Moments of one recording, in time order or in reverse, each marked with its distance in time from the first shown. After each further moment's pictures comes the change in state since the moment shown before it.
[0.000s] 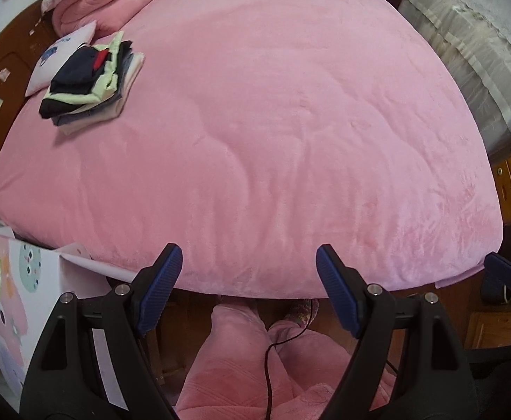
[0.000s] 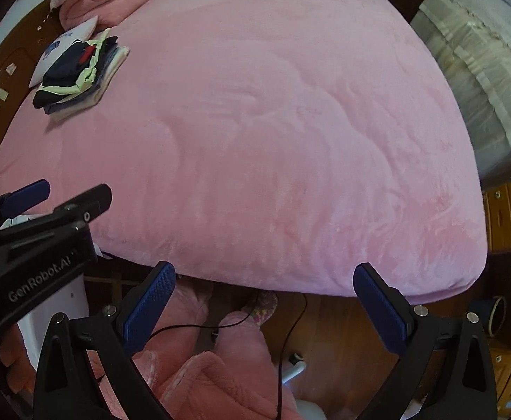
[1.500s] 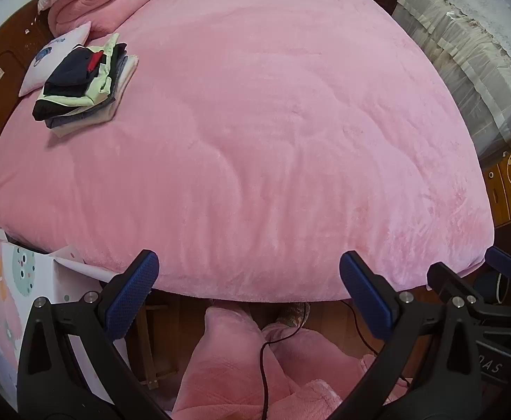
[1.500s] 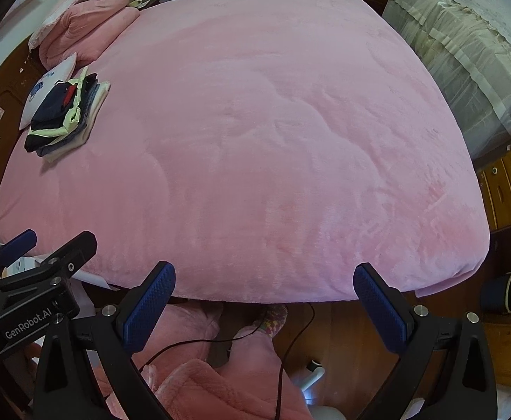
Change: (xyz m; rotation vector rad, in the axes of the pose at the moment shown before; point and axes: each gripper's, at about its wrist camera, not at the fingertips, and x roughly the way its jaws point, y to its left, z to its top) left arm 0.001 0.005 0.005 0.015 -0.012 -0.041; right arm -0.013 -0.014 0.012 0.164 -0.037 0.020
